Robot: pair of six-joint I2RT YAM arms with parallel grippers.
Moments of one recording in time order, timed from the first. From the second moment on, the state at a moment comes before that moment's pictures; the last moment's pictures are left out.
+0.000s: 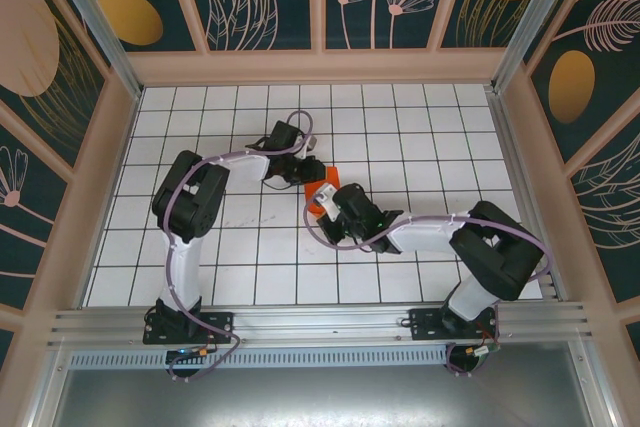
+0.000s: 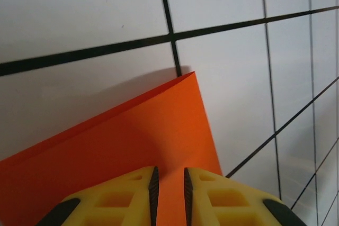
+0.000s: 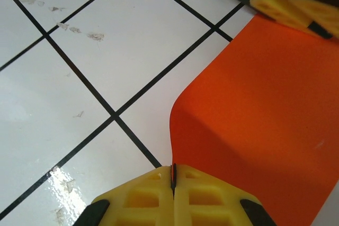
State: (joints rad) left arm -0.50 2.11 1.31 -0.16 0.52 -0.56; right arm 0.88 1.58 0.65 0.19 -0.06 0.08
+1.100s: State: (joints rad) left arm -0.50 2.12 1.32 -0.17 0.52 -0.52; right arm 0.72 1.71 0.76 0.09 -0.09 0.29
